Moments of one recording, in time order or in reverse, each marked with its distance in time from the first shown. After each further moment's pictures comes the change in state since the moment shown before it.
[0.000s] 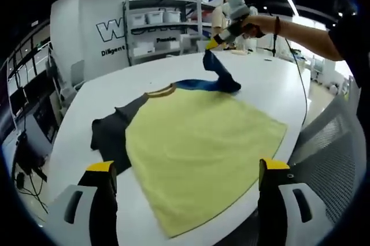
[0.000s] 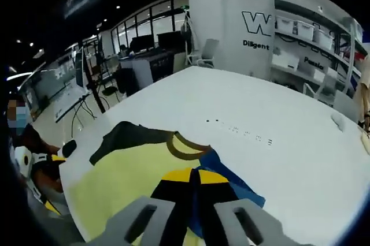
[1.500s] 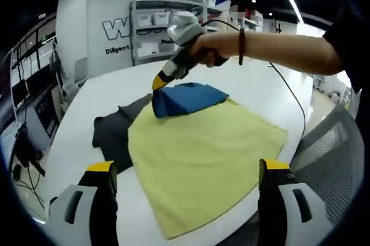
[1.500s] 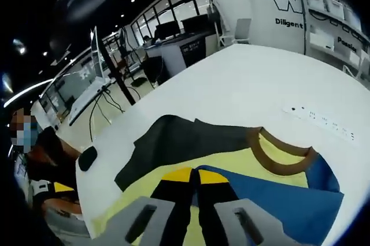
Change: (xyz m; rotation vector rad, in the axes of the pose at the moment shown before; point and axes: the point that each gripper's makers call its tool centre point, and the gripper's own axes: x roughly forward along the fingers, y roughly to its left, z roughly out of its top) left arm 0.002 0.005 0.002 -0.038 -0.027 0.012; right arm 0.143 0.141 -0.018 0.068 0.115 0.237
